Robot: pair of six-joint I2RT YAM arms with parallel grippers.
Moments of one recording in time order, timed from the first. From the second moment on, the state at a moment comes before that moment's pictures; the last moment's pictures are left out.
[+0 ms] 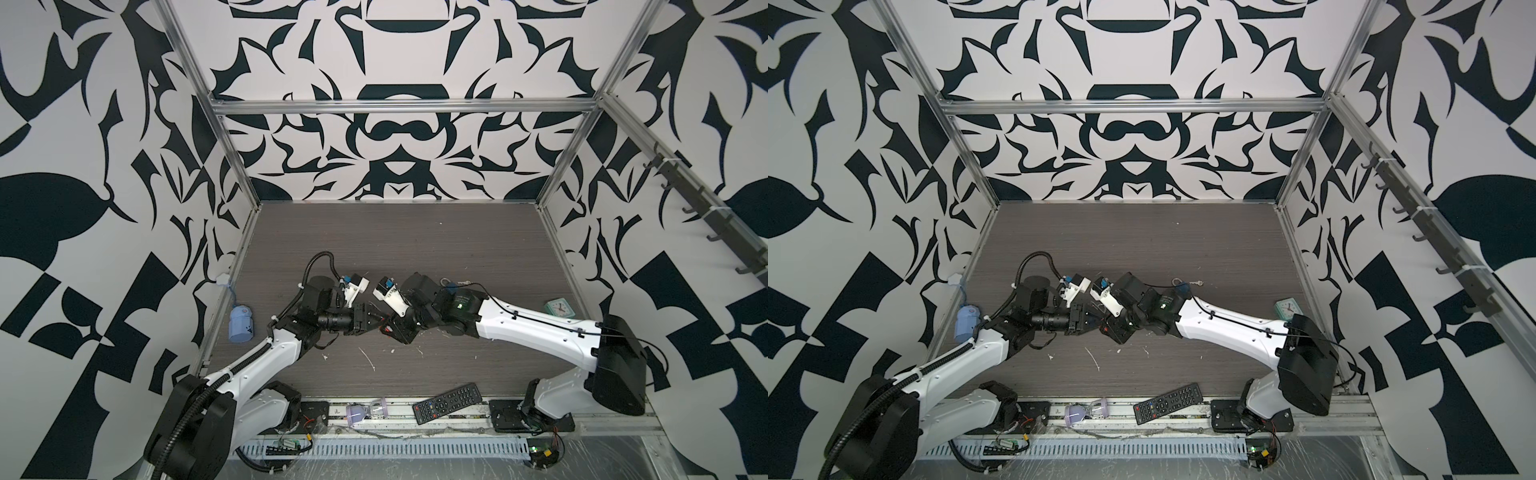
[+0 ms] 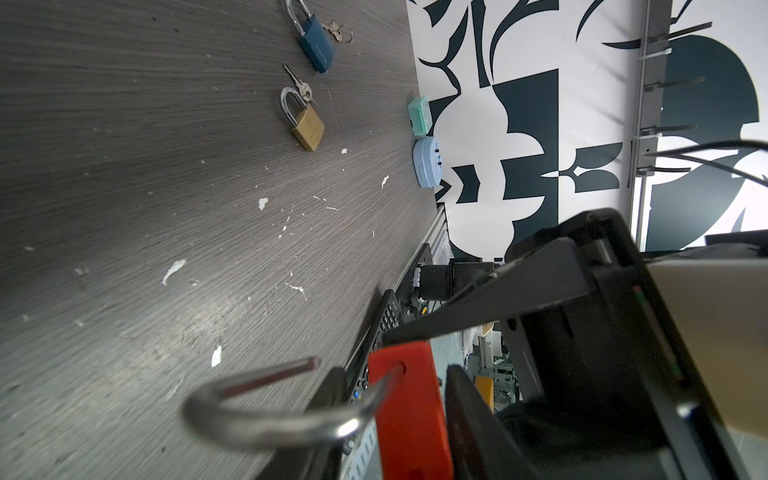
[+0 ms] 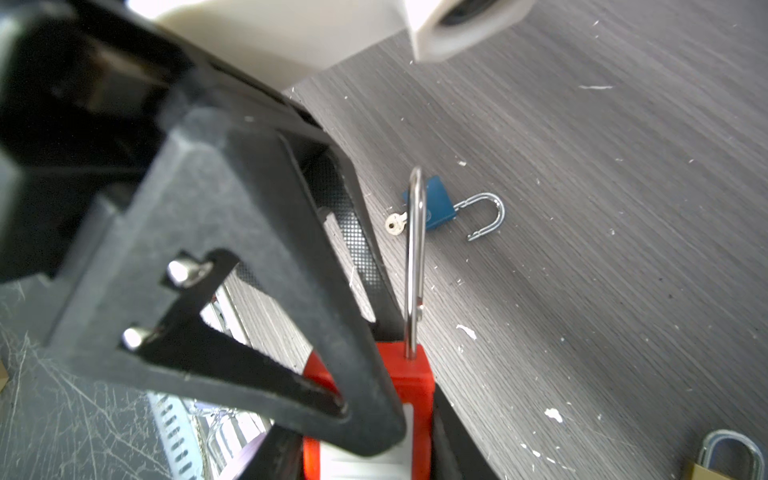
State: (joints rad) left arm -0.48 1.10 0.45 0.07 0.95 -0.81; right arm 1.02 1.48 1.10 -0.49 -0.20 0.24
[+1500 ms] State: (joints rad) left arm -0.50 1.12 0.32 0.80 0.62 -1.27; right arm 0.74 1.20 0.53 0.54 -0.41 1.07
